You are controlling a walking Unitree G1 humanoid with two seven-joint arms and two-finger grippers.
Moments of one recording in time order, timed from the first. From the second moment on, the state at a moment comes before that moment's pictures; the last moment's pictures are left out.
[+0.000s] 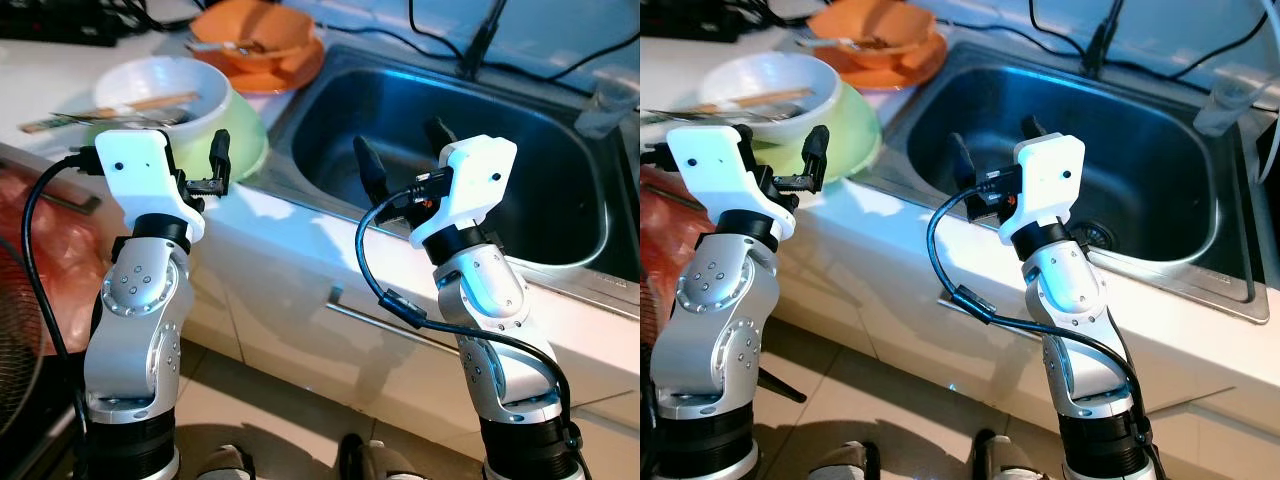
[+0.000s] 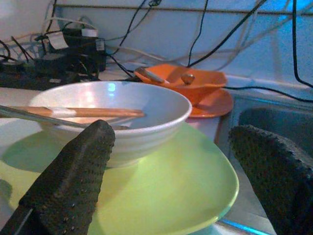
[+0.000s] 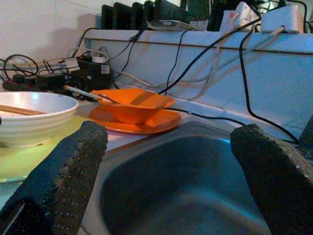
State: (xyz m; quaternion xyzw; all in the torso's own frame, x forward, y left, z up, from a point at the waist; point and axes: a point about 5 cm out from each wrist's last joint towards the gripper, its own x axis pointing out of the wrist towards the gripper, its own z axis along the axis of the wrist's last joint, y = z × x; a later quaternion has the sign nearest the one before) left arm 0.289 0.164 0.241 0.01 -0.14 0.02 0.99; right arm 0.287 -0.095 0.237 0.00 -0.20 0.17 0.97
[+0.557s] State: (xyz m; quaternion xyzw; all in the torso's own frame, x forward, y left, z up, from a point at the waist) left arm 0.287 0.198 0.232 0.04 -0.15 0.13 0.98; right arm 0.291 -0.096 0.231 -0.01 -0.19 0.18 0.97
